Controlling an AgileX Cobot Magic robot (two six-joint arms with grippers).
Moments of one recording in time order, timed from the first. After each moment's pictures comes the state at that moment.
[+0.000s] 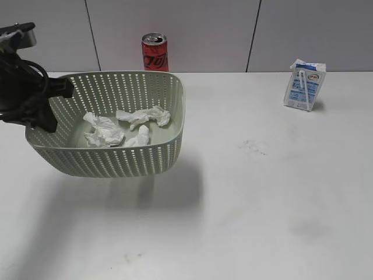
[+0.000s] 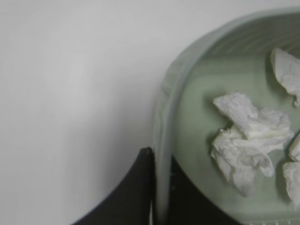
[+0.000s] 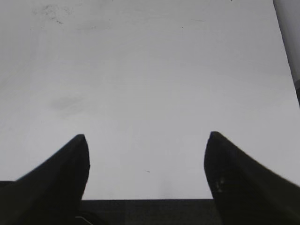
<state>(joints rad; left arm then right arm) -0.30 1.60 -1.09 -0.18 0.81 -0.10 0.06 0.31 -0.60 0.00 1.10 0.01</state>
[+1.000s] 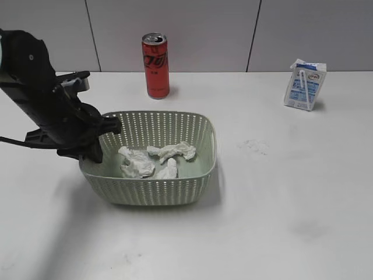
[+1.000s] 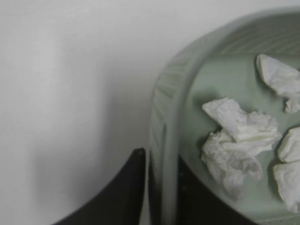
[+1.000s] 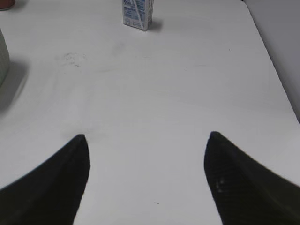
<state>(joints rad) -0.42 1.85 -1.09 -0.22 0.64 -0.16 0.06 0.00 -0.50 0.04 1.05 -0.01</state>
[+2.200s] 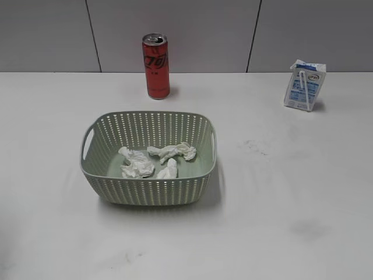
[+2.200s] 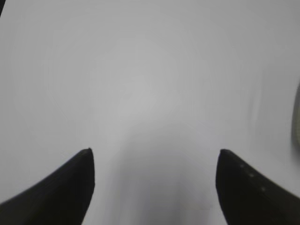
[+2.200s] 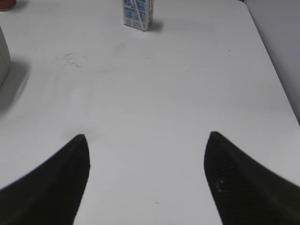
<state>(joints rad) 0.13 1.05 -0.89 -0.08 0.99 0.09 0.06 0.00 -0.50 0.05 1.05 -0.01</state>
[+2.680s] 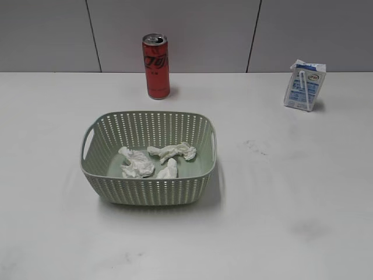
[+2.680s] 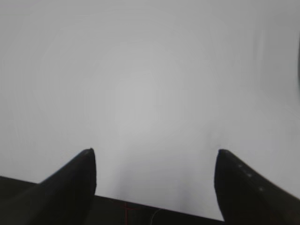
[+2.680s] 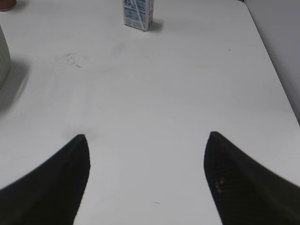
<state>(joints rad) 0.13 0.52 -0.53 -0.08 1.08 0.09 0.06 0.00 -0.50 0.05 1.05 -0.01</state>
